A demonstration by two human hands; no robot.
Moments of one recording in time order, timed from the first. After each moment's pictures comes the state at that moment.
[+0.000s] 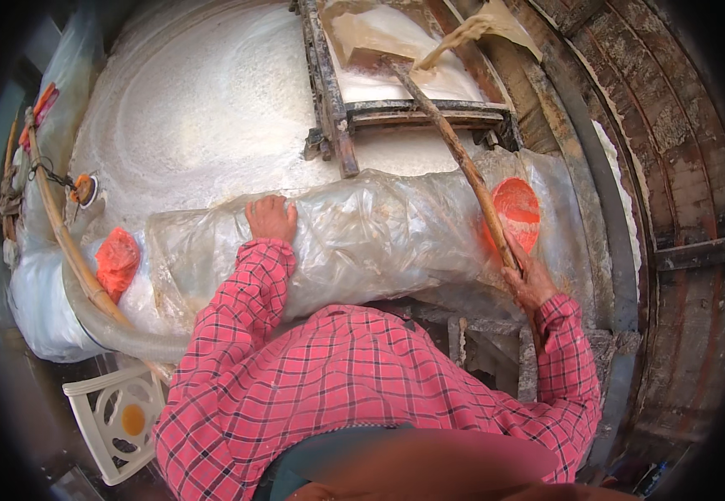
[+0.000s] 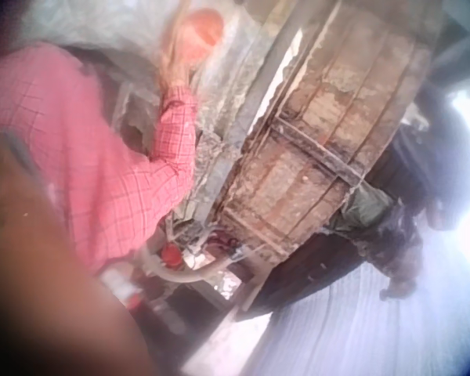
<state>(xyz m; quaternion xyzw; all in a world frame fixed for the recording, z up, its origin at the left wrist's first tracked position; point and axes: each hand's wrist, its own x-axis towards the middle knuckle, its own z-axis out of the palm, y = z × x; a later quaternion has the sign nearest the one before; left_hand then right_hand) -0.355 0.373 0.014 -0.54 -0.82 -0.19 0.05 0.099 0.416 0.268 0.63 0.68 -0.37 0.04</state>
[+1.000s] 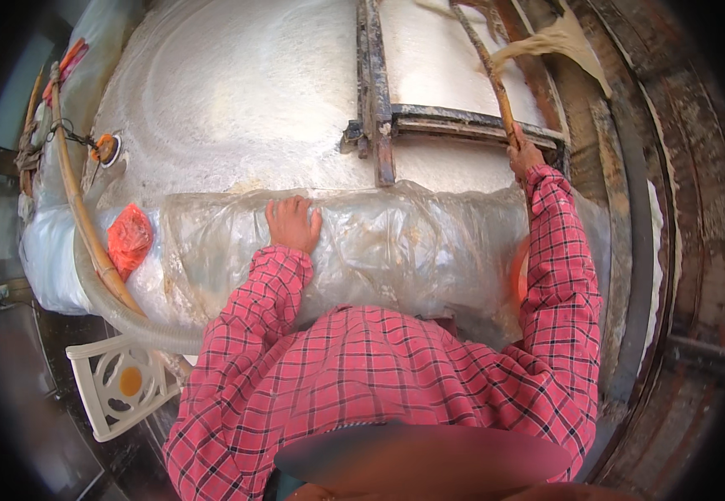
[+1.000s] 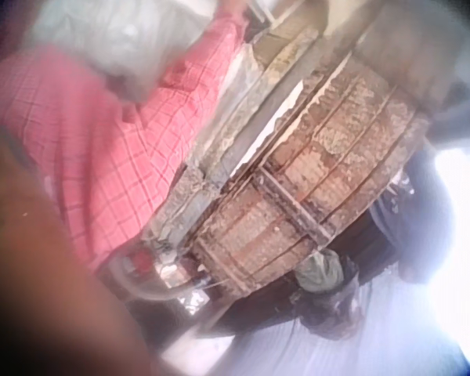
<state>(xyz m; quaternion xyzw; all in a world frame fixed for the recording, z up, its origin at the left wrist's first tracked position) -0.364 0.404 0.033 -0.55 -0.80 -0.21 0.06 -0.008 0.787 0.116 0.58 0.80 -0.16 -0.04</state>
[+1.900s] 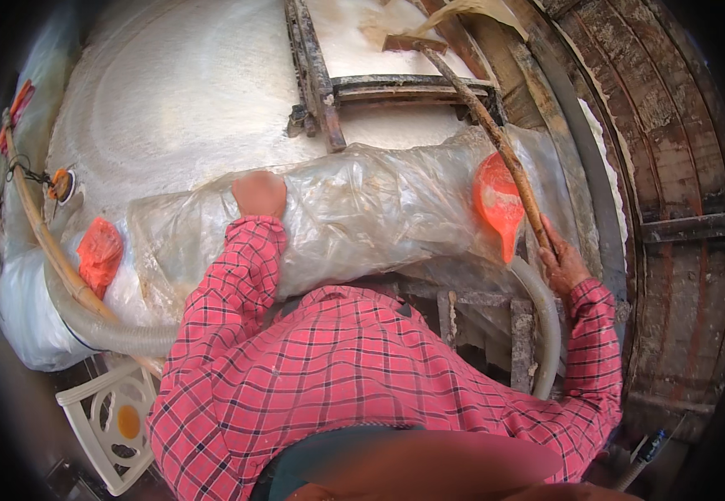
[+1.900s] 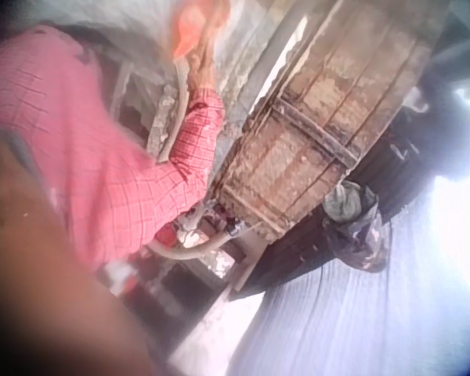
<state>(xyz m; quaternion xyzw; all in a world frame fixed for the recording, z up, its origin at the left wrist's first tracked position) -0.364 0.380 0.019 -0.51 -0.85 -0.12 -0.06 0.141 0.391 0.300 0.66 0.71 -0.24 0.05</state>
